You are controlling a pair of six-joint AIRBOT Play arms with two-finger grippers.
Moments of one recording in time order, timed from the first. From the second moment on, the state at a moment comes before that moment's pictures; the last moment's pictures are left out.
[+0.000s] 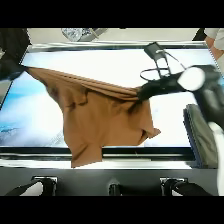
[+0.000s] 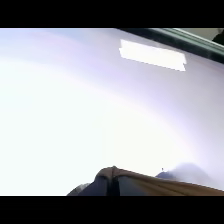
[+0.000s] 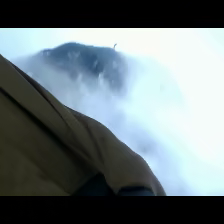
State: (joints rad) left arm 0.30 -1.21 1.40 0.92 -0.96 -1.29; right arm 0.23 -1.31 1.45 -1.26 1.05 1.21
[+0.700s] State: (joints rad) left arm 0.22 -1.60 1.44 0.94 -1.09 -1.29; right arm 0.00 -1.62 1.50 -0.76 0.86 0.96
